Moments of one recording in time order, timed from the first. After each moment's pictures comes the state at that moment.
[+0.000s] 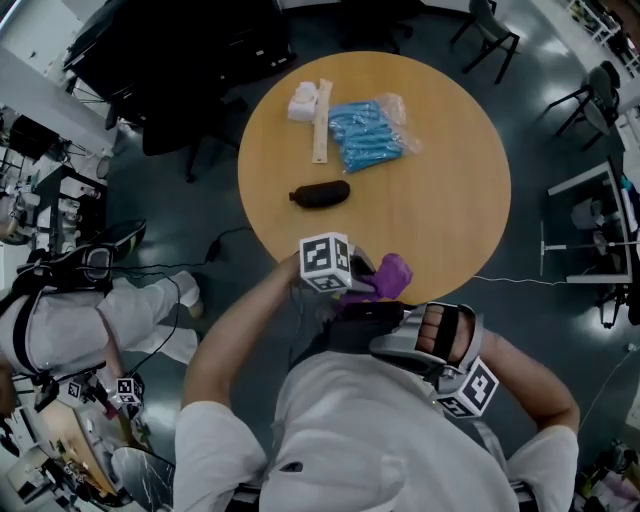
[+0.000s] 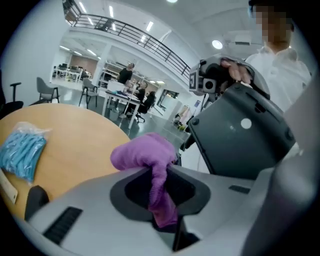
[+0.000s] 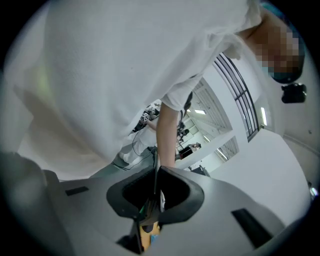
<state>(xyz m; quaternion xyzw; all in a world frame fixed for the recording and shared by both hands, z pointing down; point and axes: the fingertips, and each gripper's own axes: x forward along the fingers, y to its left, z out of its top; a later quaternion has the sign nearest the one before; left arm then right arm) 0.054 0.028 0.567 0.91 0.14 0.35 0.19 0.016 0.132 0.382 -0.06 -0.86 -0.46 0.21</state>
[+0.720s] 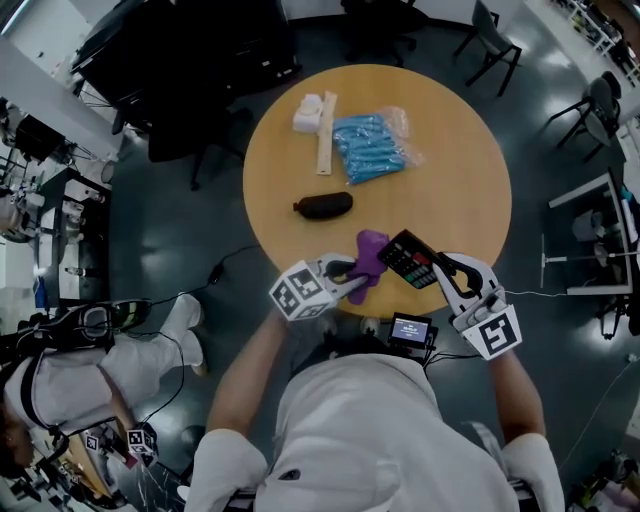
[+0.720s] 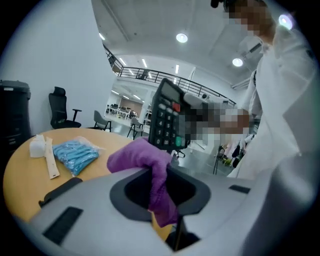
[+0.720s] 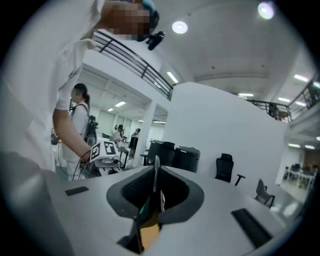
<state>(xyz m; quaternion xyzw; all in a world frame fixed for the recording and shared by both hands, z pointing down) 0.017 -0.025 0.544 0.95 -0.16 0.18 0.18 0.111 -0.047 0.389 0.29 -0.95 -0.10 0.12</state>
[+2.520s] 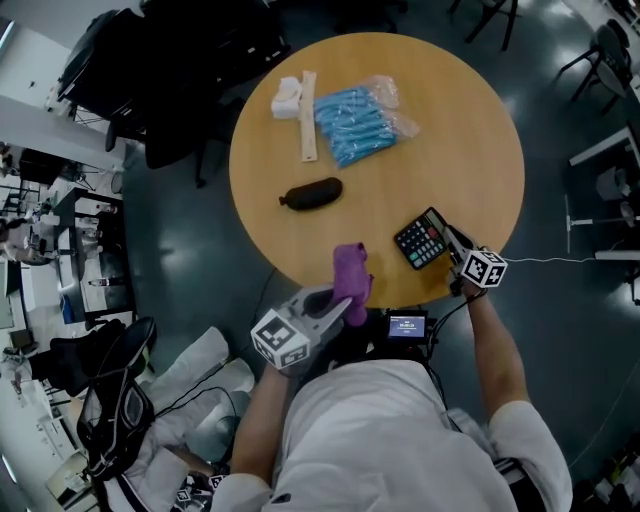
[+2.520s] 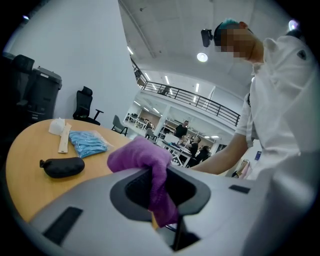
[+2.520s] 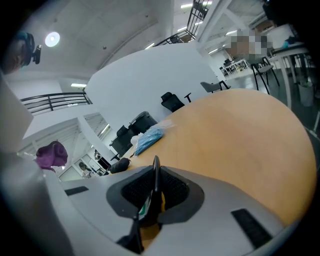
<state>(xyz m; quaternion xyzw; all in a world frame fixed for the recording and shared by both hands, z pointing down) 0.012 0.017 0.540 0.92 -0.28 0.09 0.25 0.262 -0.139 0.733 0.45 -0.80 0.40 0.03</state>
